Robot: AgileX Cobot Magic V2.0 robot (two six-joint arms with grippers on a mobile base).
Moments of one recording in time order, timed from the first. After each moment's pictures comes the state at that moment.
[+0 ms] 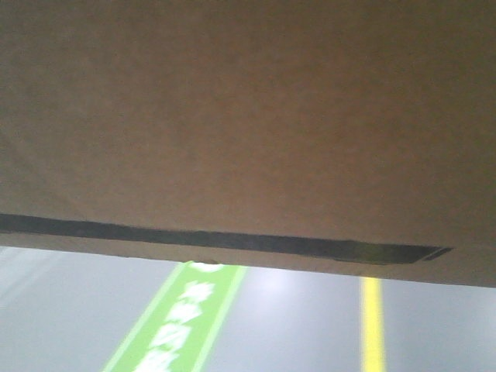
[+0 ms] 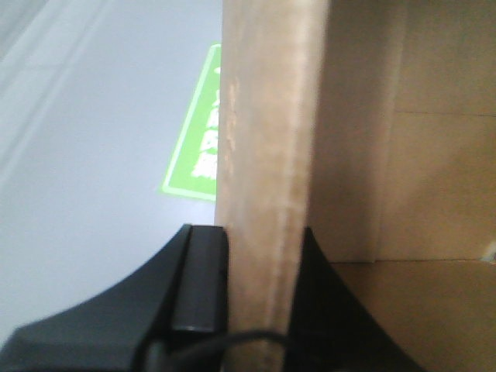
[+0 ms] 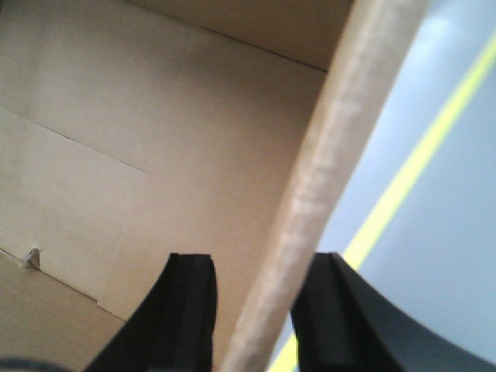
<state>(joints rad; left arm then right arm) -0.05 0.53 -1.01 -0.19 1.14 0.13 0.46 0.60 -1.02 -0.07 0.98 0.12</state>
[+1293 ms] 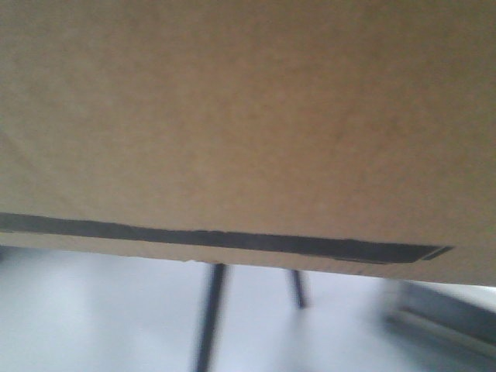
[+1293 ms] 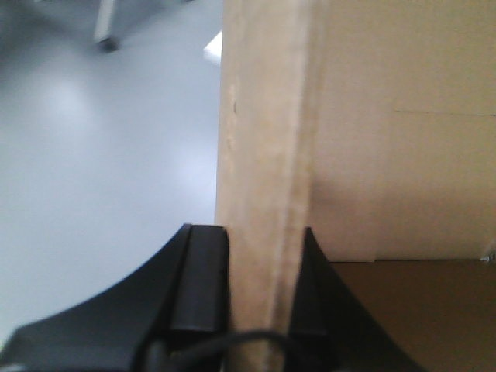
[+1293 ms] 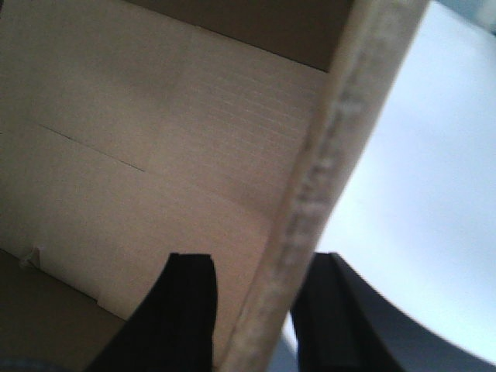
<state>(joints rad) -0.05 0.53 -1.01 -0.19 1.14 0.13 0.46 0.60 -1.02 -0.07 0.98 0.12</state>
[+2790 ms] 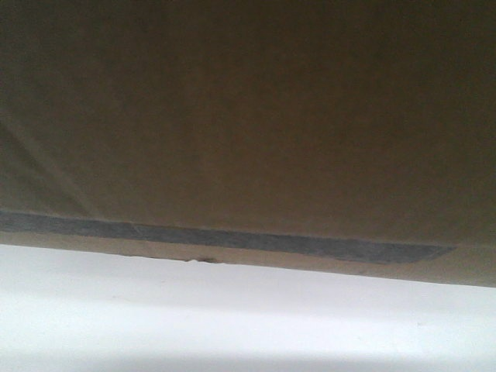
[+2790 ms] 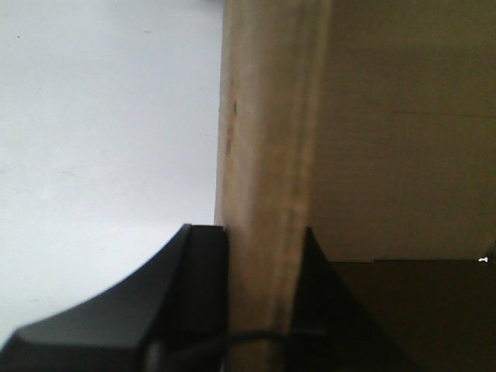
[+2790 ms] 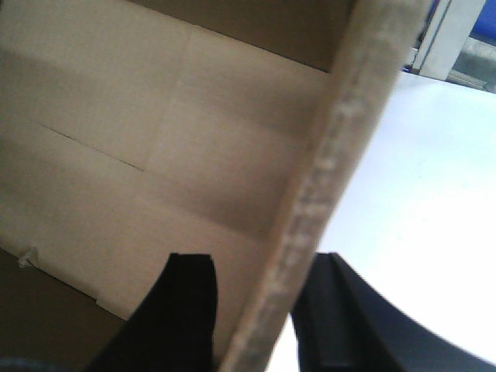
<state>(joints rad) -0.05 0.54 -1.01 -0.19 1.13 0.13 0.46 0.60 -1.02 -0.08 0.98 0.12</state>
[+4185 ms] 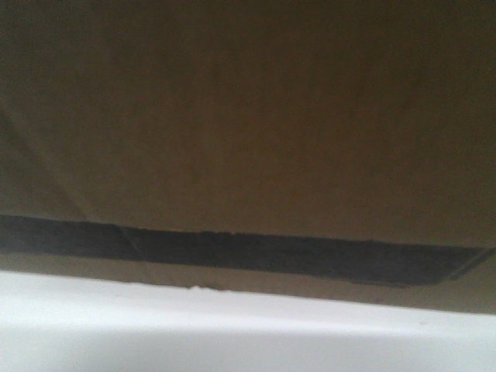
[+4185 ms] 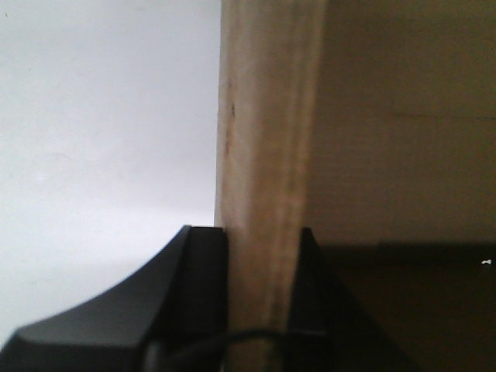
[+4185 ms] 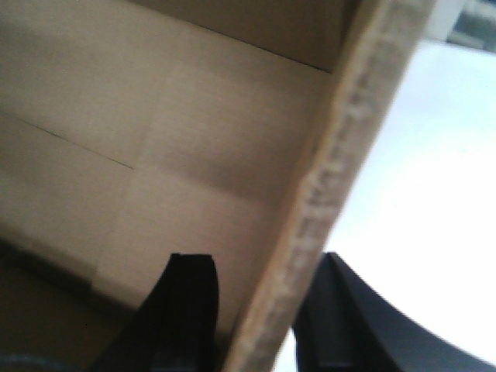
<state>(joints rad) -0.05 0.64 -1.08 -0.21 1.20 0.14 0.46 0.76 -1.15 -0.11 1.13 0.15</state>
